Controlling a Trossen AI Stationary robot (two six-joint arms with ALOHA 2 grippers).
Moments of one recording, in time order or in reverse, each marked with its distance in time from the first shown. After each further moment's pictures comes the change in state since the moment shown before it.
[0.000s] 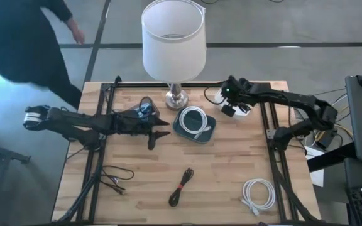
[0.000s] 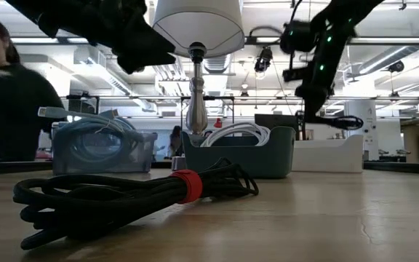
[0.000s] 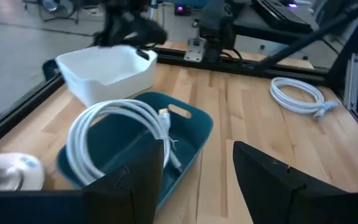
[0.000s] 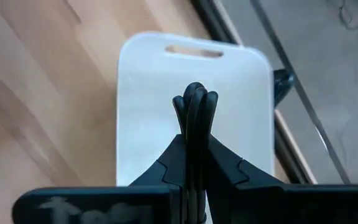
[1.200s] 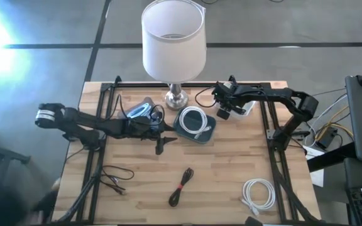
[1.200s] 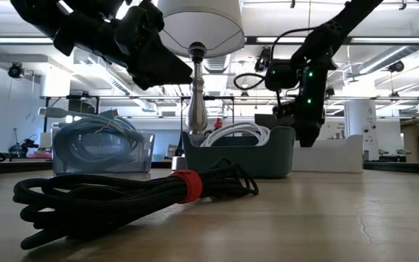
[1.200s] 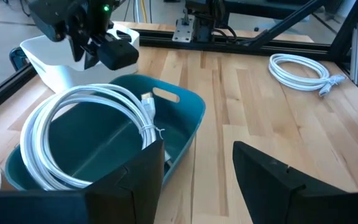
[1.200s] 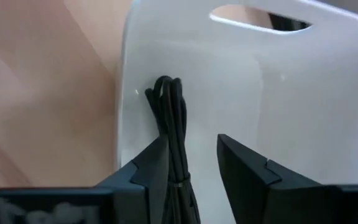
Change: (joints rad) left arm -0.030 0.218 0.002 0.173 0.008 0.036; right arm -0.027 0.277 0.000 0.090 0.009 -0.015
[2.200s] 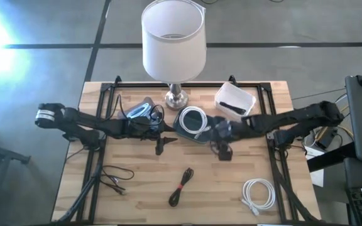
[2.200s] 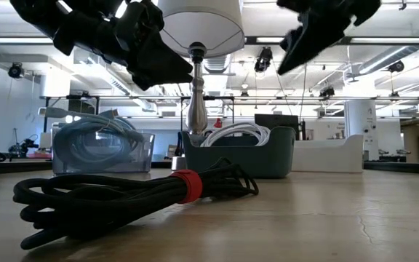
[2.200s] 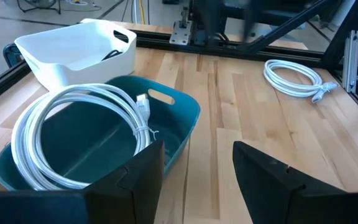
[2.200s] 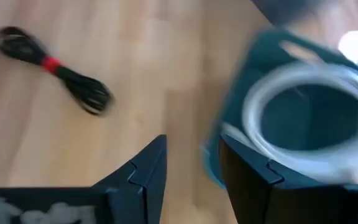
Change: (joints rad) left arm -0.005 -0.001 0.000 0.009 0.007 -0.038; right arm 0.673 -0.347 -0.014 0.134 -0.298 0.121
